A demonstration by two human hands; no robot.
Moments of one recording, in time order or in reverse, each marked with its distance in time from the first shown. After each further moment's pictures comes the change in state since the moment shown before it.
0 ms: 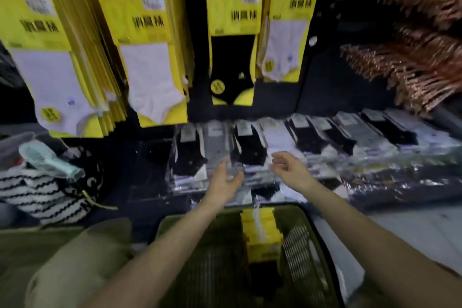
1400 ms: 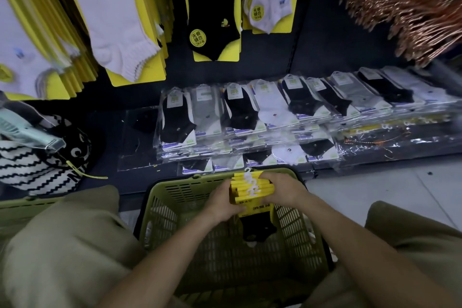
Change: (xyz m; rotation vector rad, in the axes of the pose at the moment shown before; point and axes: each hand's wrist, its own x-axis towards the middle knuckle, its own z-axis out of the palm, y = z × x) left_hand -0.042 -0.108 0.054 0.303 -0.262 -0.109; right_hand -0.042 0.098 0.040 -0.613 -0.317 0.033
